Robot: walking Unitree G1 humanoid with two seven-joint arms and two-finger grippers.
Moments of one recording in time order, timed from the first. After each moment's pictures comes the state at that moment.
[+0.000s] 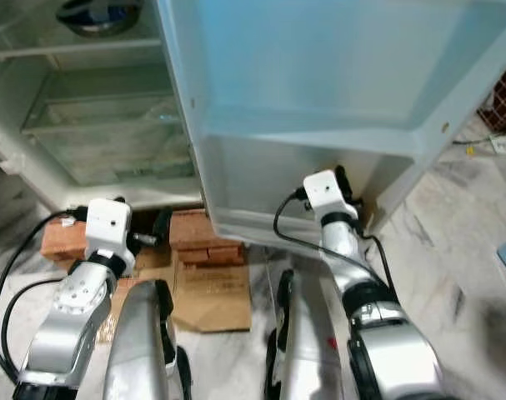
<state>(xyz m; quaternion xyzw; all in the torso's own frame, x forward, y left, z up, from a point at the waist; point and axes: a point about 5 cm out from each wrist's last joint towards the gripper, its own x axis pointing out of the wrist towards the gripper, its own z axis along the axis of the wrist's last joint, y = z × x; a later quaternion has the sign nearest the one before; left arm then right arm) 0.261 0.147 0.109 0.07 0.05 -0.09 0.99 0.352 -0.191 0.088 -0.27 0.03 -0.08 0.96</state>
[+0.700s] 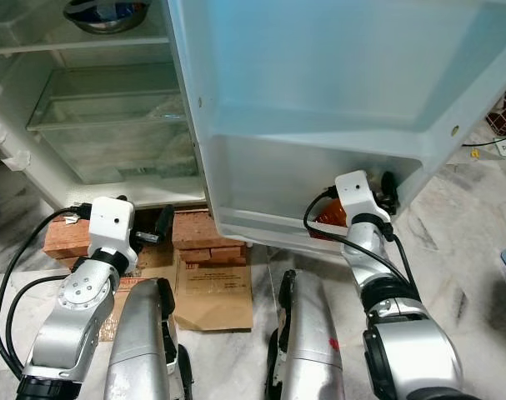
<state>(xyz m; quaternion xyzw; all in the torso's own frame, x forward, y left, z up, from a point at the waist) 0.265 0.146 0.106 0.07 0.06 -0.08 0.99 0.348 -0.229 0.098 -0.32 0.02 -0.17 0.93</state>
